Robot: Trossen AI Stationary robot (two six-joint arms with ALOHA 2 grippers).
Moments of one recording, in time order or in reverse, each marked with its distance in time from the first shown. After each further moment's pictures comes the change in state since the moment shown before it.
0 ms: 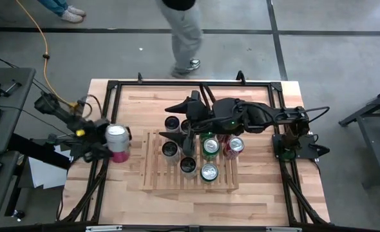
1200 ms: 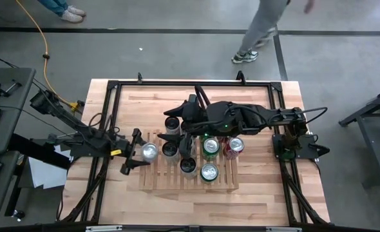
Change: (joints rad) left arm 0.000 0.322 -0.074 -0.083 -0.294 0.523; right arm -0.001 0.024 -0.001 -0.029 0.004 0.079
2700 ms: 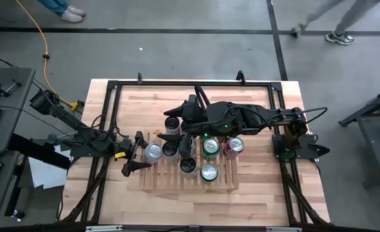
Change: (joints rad) left arm 0.000 0.063 0.001 0.009 0.011 -0.175; right arm 0.001 0.000 0.000 0.000 0.000 0.001
